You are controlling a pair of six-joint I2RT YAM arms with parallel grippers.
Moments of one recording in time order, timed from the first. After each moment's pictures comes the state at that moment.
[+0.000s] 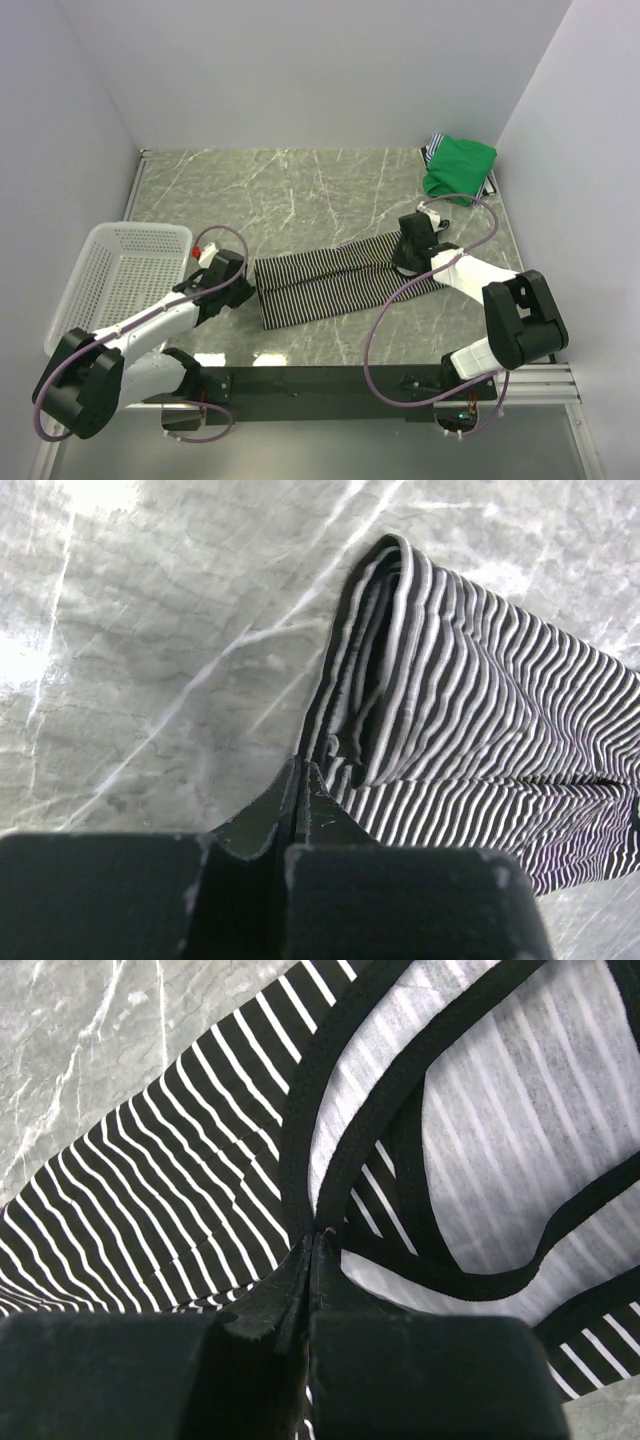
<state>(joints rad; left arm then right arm) -0.51 1.10 0.43 -0.22 -0.20 -1.11 0.32 1.45 0.70 -0.15 0.22 0.59</state>
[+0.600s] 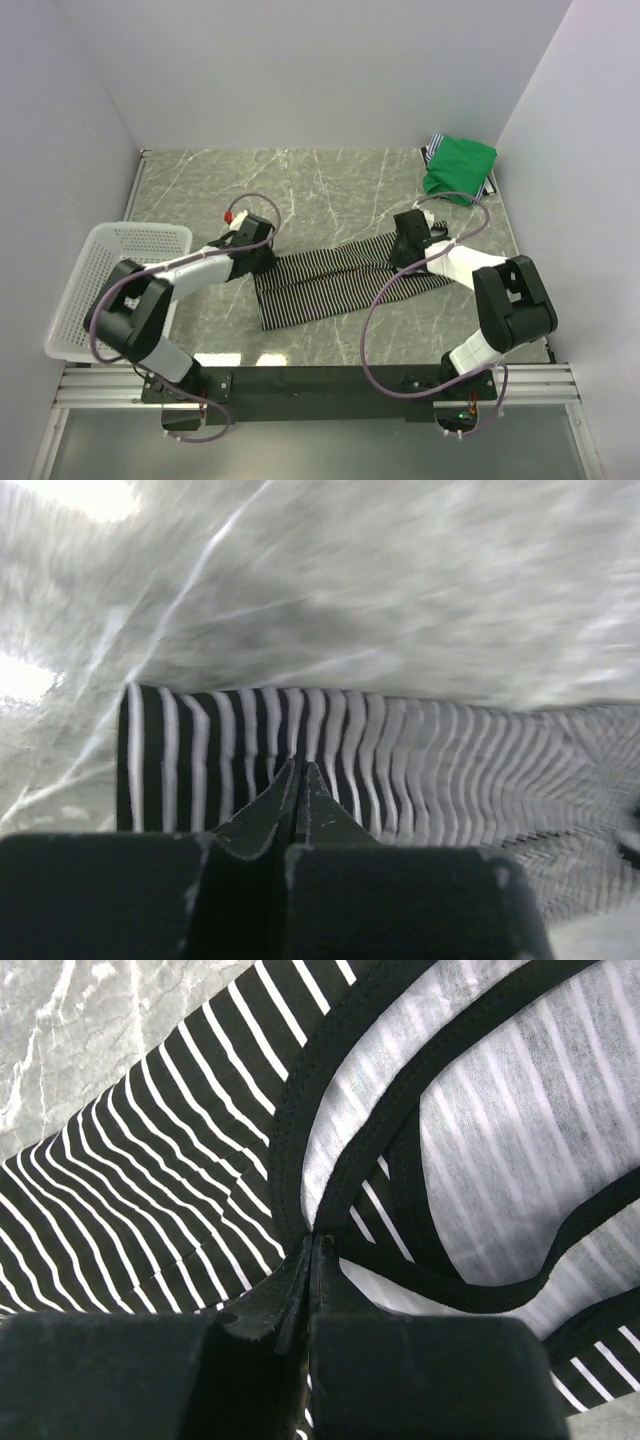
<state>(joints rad) -0.53 1.51 0.80 -0.17 -0.16 -0.99 0.32 1.55 0.76 -0.20 0.19 0.60</state>
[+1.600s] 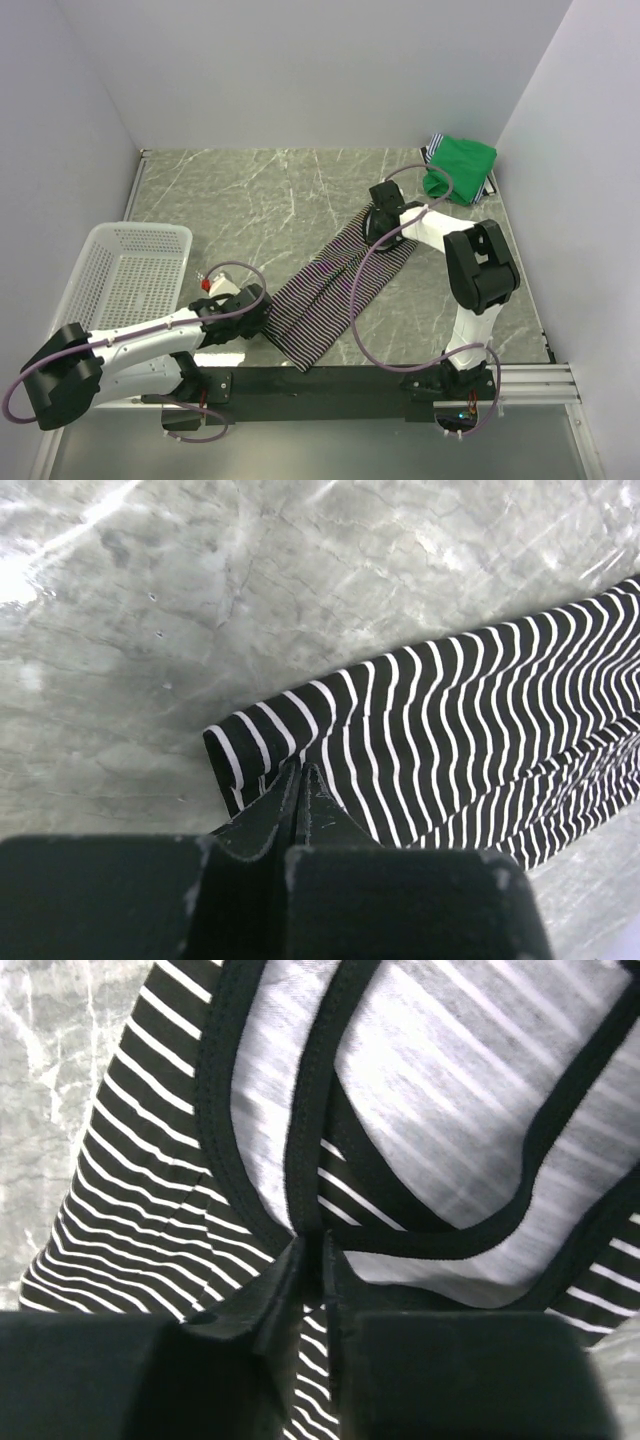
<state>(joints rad) -0.92 1.05 0.41 -0.45 -0.37 -1.61 0.37 1.86 1.17 -0.36 0.10 0.49</state>
